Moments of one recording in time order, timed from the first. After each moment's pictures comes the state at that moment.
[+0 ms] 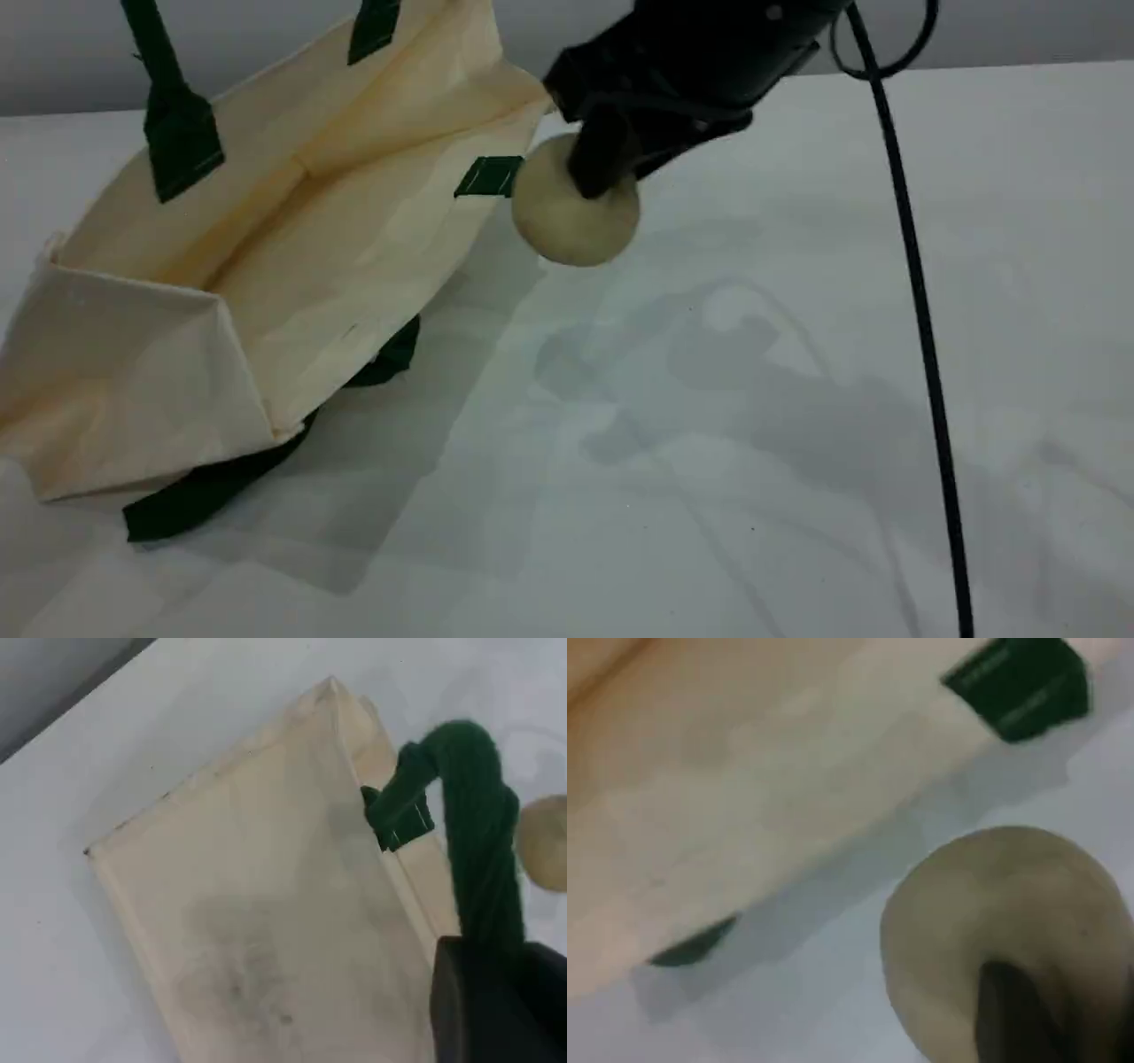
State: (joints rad) left arm -0.18 1.68 -1.77 -0.30 1.22 0.57; right arm 0.56 1.90 -1.17 0.76 0.45 -0.71
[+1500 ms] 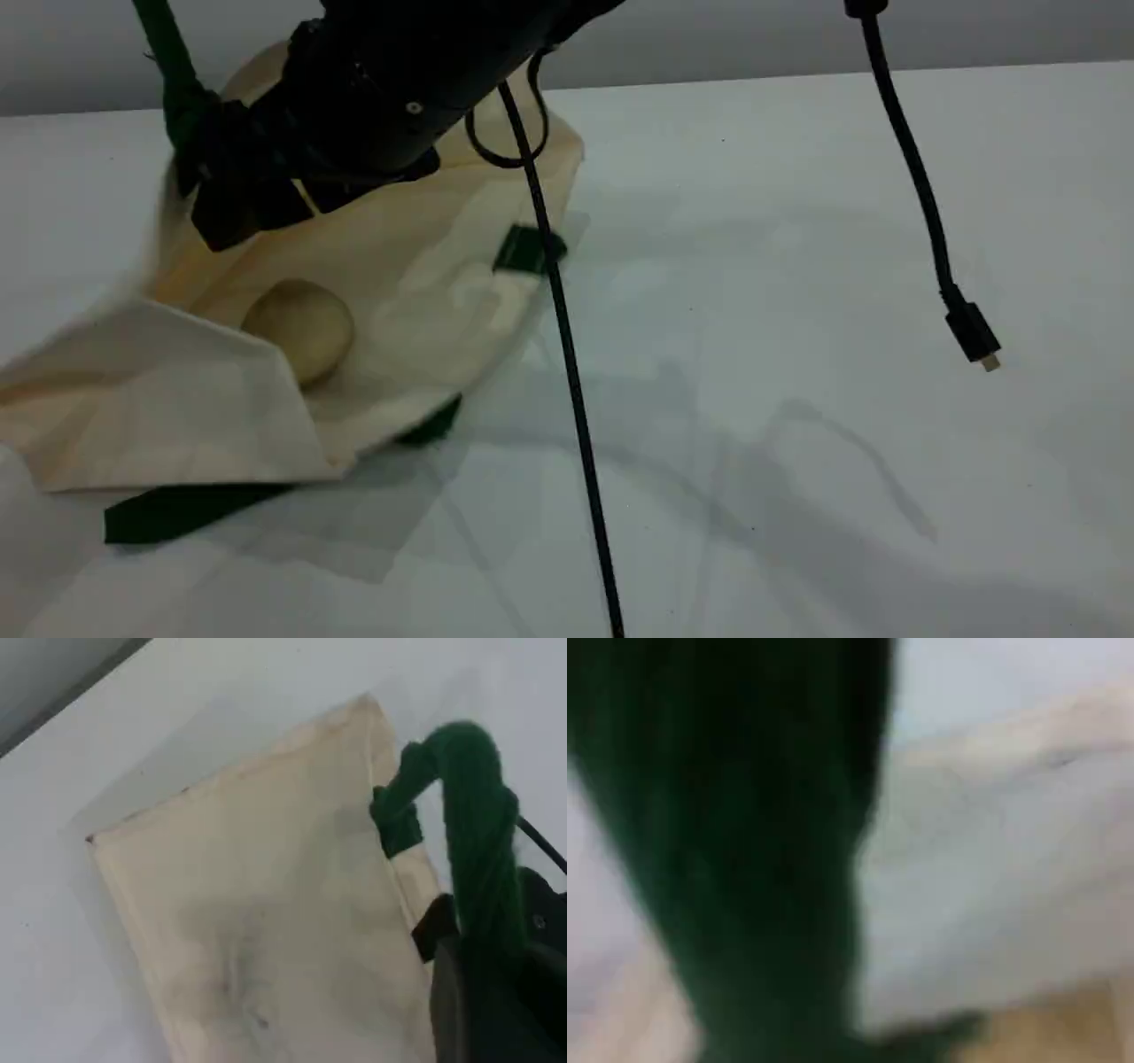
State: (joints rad) left arm -0.18 1.68 -1.77 -0.31 1.22 0.57; right arm 0.76 2.24 -1.57 1.18 0.45 -1.13
